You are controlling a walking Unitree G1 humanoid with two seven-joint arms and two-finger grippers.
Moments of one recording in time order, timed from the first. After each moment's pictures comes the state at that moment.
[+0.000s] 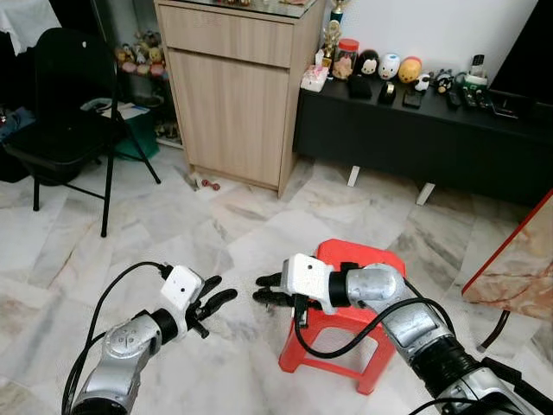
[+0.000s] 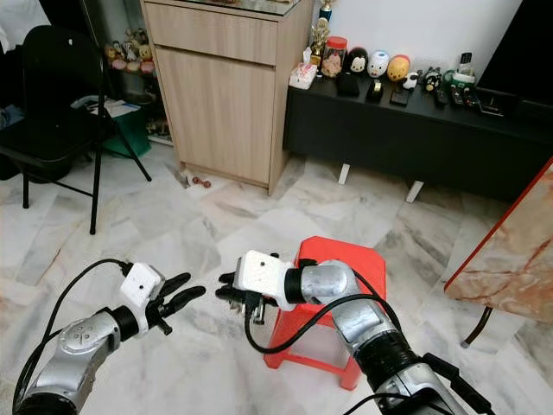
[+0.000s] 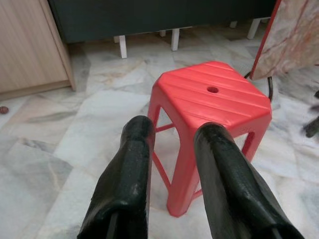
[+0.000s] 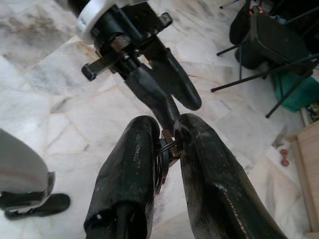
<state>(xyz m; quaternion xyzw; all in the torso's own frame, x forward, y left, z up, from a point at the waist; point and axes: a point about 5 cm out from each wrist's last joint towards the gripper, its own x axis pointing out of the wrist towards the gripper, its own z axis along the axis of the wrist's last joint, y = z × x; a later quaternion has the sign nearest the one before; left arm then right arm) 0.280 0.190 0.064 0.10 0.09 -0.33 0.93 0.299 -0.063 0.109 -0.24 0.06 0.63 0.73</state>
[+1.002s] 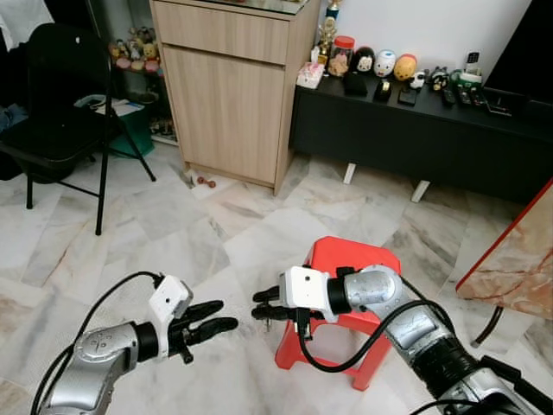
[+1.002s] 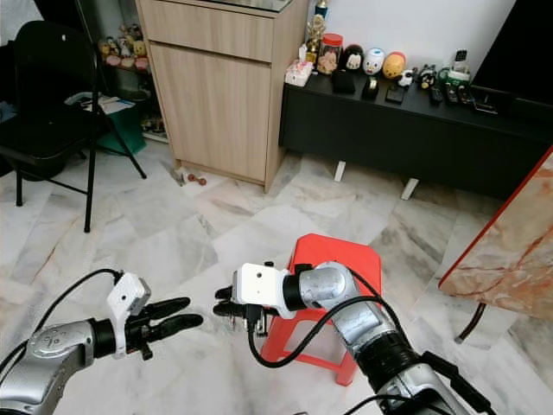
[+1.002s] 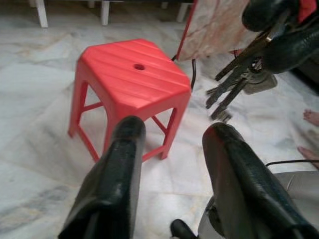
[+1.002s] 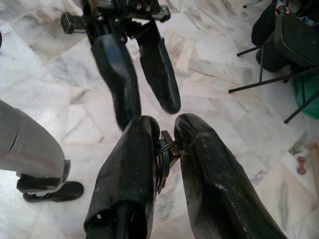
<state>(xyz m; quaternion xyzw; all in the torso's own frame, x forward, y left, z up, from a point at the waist) 0.250 0.198 0.076 0.04 0.17 -0.45 0.88 0.295 -0.061 0.109 -0.25 0.06 0.66 0.70</state>
